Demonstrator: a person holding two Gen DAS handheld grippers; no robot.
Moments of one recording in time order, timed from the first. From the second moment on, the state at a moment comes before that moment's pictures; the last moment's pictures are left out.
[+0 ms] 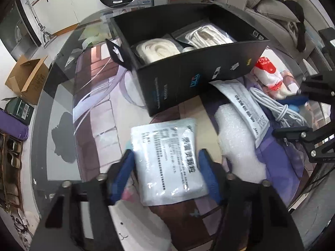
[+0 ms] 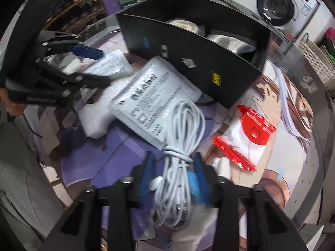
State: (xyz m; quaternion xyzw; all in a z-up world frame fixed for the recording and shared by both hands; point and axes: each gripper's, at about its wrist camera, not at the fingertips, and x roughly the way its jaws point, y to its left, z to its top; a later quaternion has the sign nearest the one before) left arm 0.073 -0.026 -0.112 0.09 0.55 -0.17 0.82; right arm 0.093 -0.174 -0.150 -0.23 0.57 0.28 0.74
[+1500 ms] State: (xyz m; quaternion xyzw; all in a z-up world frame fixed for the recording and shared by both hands) left arm -0.002 0.002 0.023 0.06 0.16 -0.21 0.96; right arm 0.010 -0.194 0.018 -0.07 0.13 0.33 0.93
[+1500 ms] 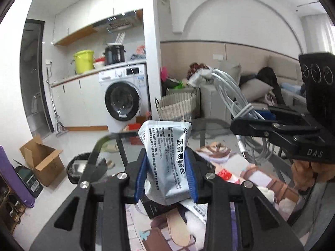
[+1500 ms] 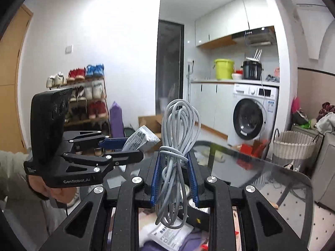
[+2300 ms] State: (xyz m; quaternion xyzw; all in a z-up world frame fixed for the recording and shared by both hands) left arm -0.002 0.001 0.026 0.04 0.14 -0.20 0.97; right arm 0.014 -0.192 0.014 -0.07 0.12 0.32 0.94
